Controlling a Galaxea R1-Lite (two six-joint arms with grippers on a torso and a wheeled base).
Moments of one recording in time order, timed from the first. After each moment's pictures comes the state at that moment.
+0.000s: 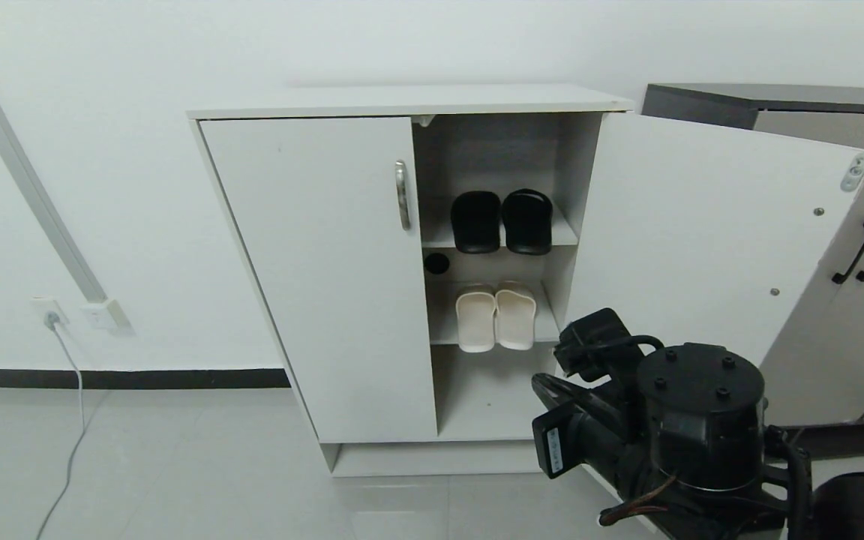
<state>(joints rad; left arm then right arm) 0.00 0.00 0.00 0.00 0.00 0.00 0.95 1.74 -0.66 -0.83 -0.49 0.07</state>
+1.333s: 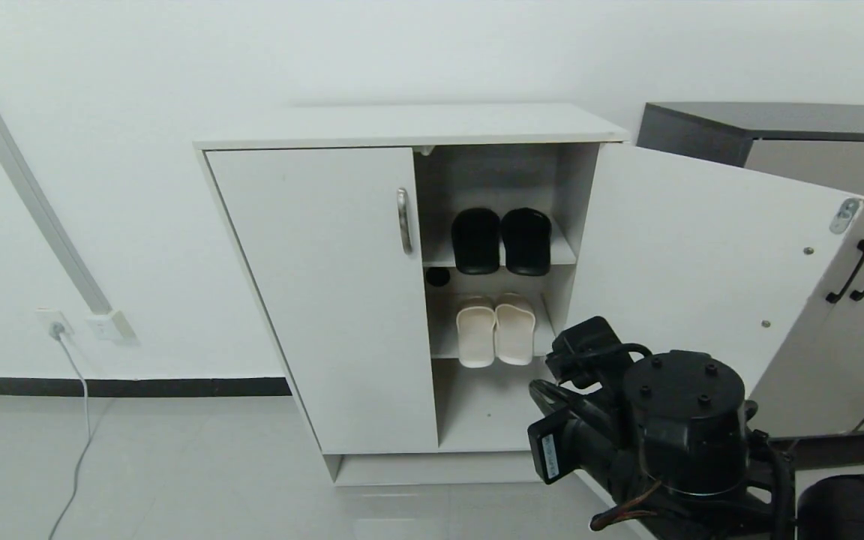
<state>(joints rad) 0.00 0.00 0.00 0.00 0.00 0.00 0.94 1.77 -0.66 -0.83 -0.50 0.07</state>
